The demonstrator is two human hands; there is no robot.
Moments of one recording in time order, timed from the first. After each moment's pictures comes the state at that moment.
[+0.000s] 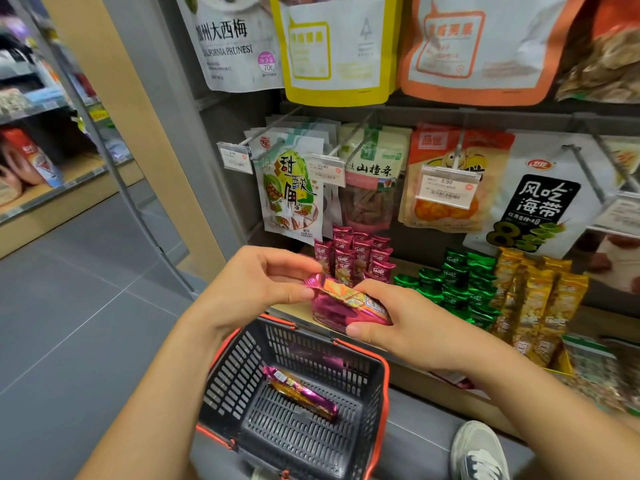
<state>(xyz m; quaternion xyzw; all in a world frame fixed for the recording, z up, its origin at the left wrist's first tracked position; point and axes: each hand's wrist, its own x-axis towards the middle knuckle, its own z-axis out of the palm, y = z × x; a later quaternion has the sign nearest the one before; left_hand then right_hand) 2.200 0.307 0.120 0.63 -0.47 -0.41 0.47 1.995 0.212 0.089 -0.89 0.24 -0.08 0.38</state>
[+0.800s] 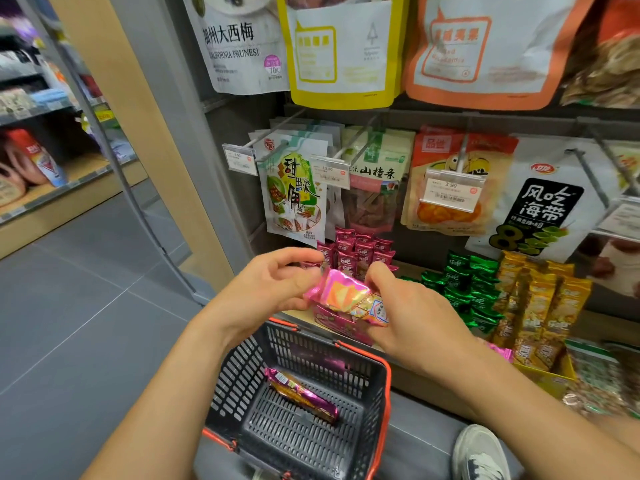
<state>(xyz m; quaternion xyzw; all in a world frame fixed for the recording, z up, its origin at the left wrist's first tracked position) 2.205 0.305 0.106 0.62 -0.43 -0.46 0.47 2.005 0.221 0.081 -0.92 0.33 -0.14 0.13</state>
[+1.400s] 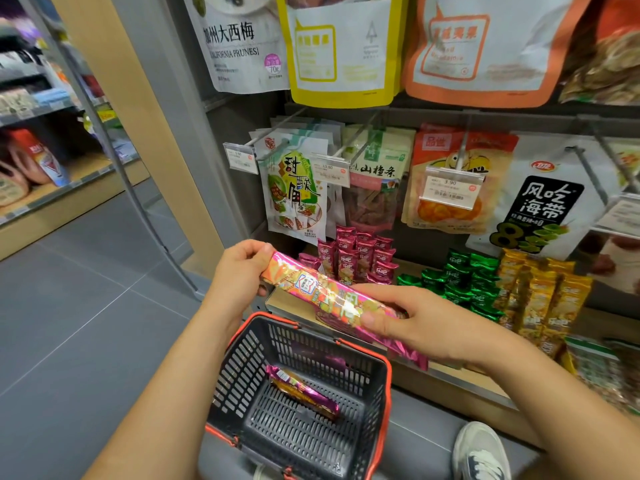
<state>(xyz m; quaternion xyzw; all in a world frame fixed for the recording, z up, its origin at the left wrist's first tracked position) 2.227 0.293 0.086 0.75 -0.31 -0.25 0.53 1.990 0.203 0.089 -0.86 0.25 -0.06 0.45</state>
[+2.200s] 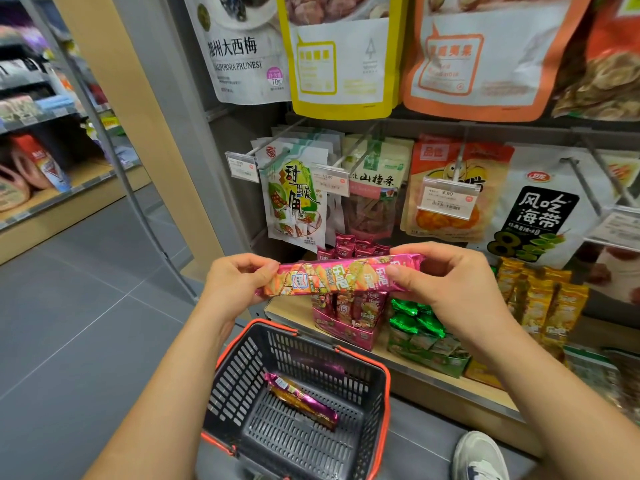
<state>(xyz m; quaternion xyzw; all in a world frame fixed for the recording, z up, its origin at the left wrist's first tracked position) 2.247 0.292 0.077 0.73 -0.29 -0.28 0.55 1.986 0.194 0.099 -0.65 0.32 -0.40 0.56</state>
